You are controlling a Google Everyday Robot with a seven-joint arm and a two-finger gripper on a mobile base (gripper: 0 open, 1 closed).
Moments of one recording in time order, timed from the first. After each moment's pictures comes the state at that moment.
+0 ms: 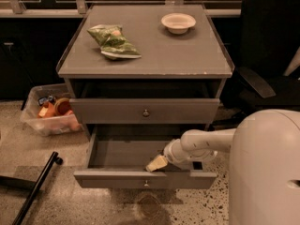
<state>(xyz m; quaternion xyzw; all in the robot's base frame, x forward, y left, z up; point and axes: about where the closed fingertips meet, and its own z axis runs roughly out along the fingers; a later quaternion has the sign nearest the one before) 0.613 -0.076 0.426 -0.36 0.88 0.14 0.27</state>
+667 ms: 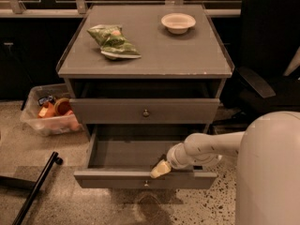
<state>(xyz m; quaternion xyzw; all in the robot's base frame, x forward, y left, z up) 0.584 -0.084 0.424 -0.40 0.87 0.14 0.26</state>
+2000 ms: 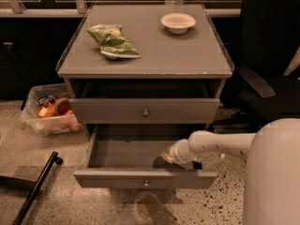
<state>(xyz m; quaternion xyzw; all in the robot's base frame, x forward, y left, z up) 0.611 -0.099 0.429 -0.37 0.87 0.15 0.29</state>
